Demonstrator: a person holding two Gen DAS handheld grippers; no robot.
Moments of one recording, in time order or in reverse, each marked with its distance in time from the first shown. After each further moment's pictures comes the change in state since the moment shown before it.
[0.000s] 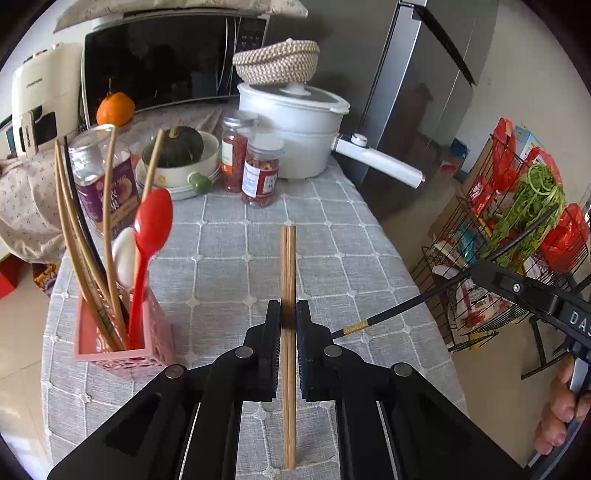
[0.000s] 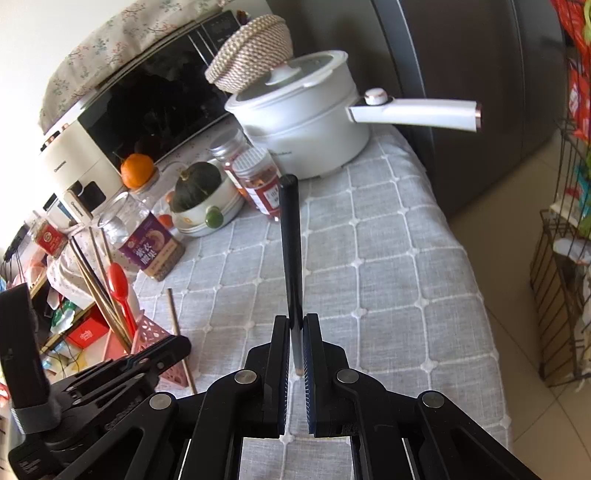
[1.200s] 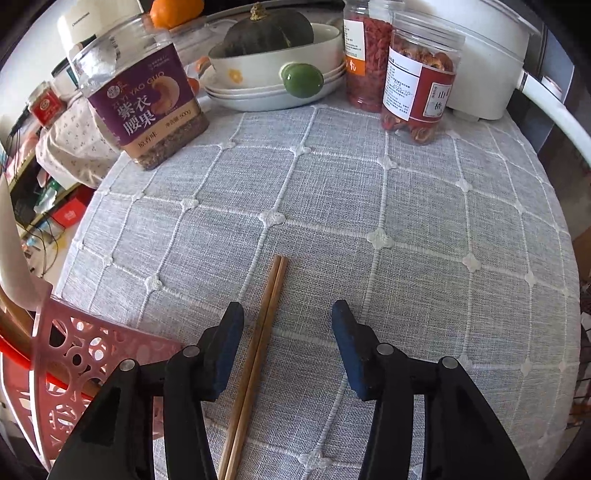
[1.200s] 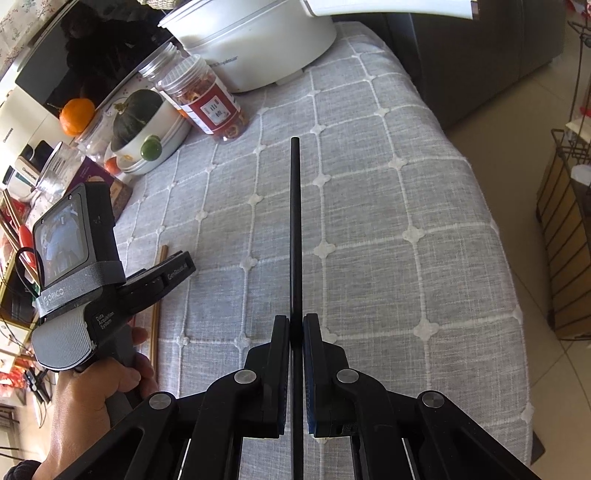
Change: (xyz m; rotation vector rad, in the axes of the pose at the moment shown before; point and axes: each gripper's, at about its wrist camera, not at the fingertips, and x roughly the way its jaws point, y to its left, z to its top) left arm 0.198 0.050 0.013 -0.243 0.286 0.511; right arm 0.090 -0.054 -0.020 0.118 0.283 -0.032
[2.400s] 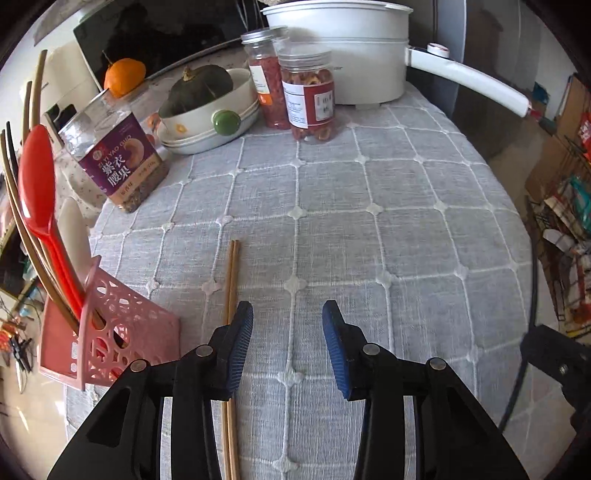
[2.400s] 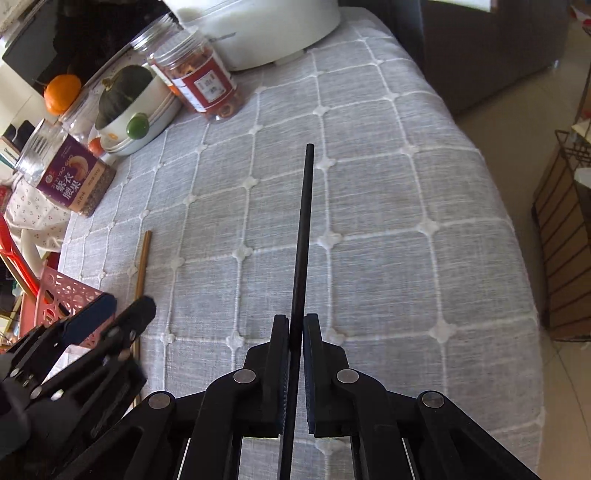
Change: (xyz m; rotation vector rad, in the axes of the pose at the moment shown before) left arm -0.066 -0.031 -0.053 0.246 -0.122 -0.056; right arm 0.018 0.005 0.000 -0.014 0.031 -0.057
